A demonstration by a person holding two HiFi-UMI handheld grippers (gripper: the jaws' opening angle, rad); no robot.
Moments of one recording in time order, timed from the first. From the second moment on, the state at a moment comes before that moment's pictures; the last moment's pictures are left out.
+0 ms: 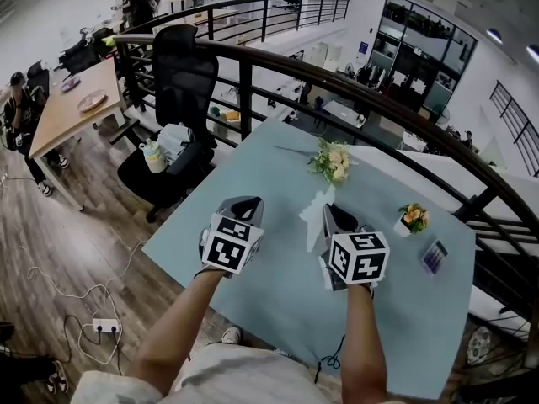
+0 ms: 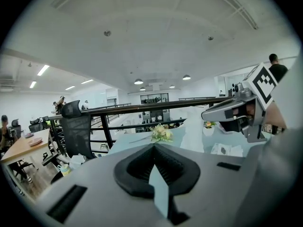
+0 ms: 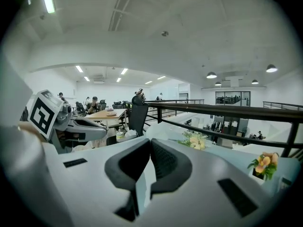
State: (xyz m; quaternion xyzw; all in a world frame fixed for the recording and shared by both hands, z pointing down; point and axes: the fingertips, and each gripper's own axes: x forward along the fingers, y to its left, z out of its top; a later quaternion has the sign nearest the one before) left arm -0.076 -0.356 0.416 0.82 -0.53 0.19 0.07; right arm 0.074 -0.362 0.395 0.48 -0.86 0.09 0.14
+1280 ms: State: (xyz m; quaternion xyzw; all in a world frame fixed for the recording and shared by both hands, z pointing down) left arm -0.096 -0.353 0.415 0.81 -0.55 0.18 0.08; right arm 0.058 -0.363 0.388 0.47 -0.87 0.06 0.13
